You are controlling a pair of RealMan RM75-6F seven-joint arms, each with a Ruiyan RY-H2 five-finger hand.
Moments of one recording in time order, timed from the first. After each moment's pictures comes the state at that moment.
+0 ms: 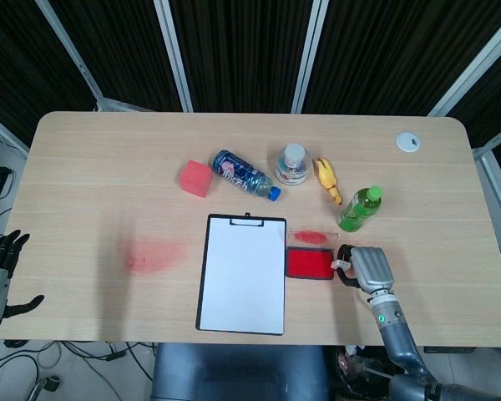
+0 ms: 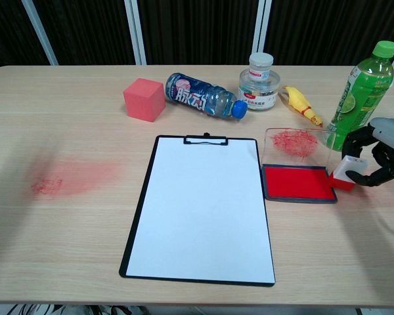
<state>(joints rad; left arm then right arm) -0.08 -1.06 -0.03 -1.77 1.42 1.43 0.13 0.43 -1.56 0.11 -1.46 -1.16 1.16 -0.24</state>
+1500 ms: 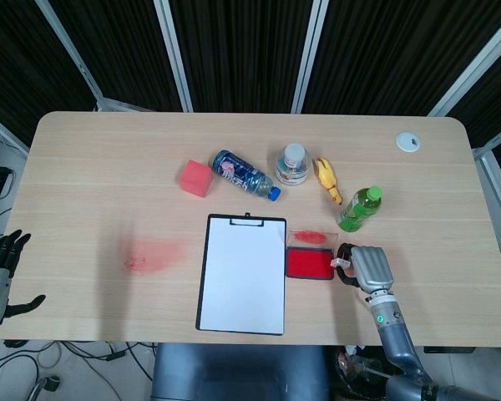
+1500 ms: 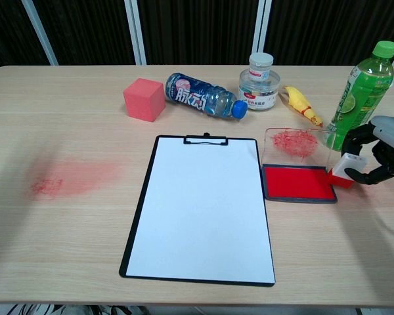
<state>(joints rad) -0.09 -1.06 -0.03 -1.77 1.42 1.43 0.12 0.41 -1.59 0.14 -1.44 -1.19 1.17 -0.24</state>
